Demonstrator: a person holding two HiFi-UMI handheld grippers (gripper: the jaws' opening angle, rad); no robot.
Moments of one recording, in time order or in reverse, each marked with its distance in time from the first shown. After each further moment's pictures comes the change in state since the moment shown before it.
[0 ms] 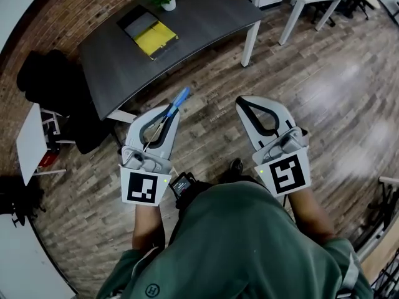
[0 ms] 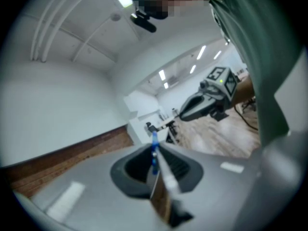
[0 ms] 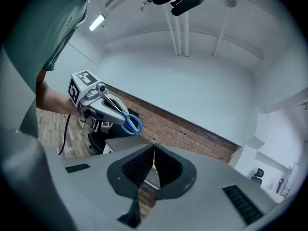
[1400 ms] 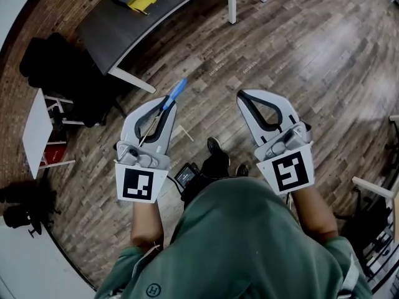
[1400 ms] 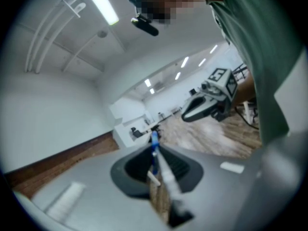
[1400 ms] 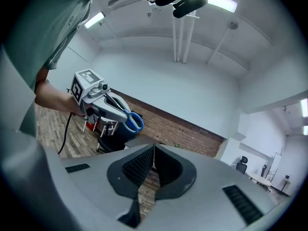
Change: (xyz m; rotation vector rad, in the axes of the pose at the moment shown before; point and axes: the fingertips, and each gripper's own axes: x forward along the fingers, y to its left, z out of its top) left arm -0.269 -0.158 0.040 0.047 -0.050 -0.150; right arm -0.200 0.259 0.073 0.070 0.066 -0.129
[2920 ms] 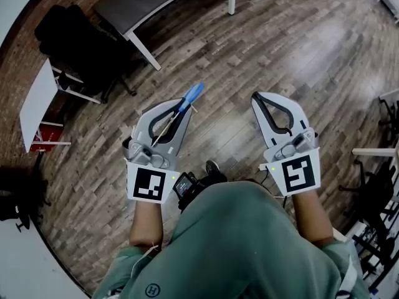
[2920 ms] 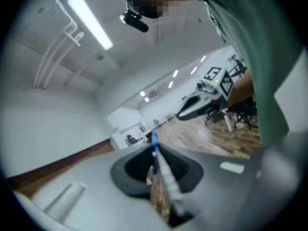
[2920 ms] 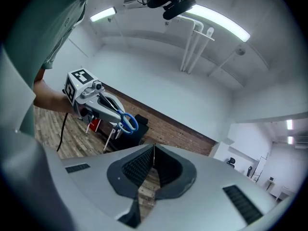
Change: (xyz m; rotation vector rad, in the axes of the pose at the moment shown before) left arm -0.328 -0.159 0.042 0.043 -0.108 -0.033; right arm -0.194 0.285 0.119 -0.041 0.015 -0.117
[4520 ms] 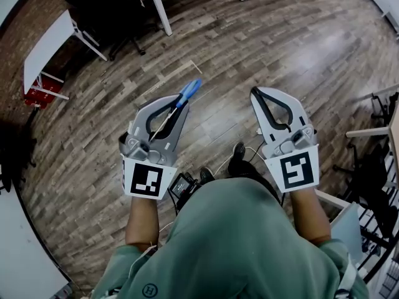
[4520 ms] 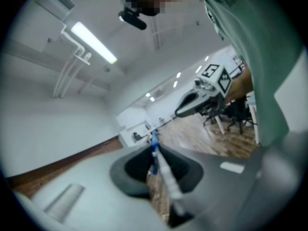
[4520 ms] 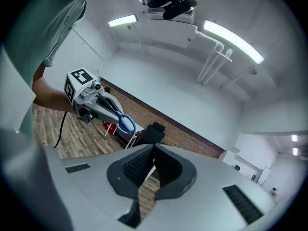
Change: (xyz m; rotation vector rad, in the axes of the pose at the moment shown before) left arm -0.305 -0.173 0.066 -0.024 0.039 0.098; right arm -0.211 0.249 0.110 -0.081 -0.034 0.082
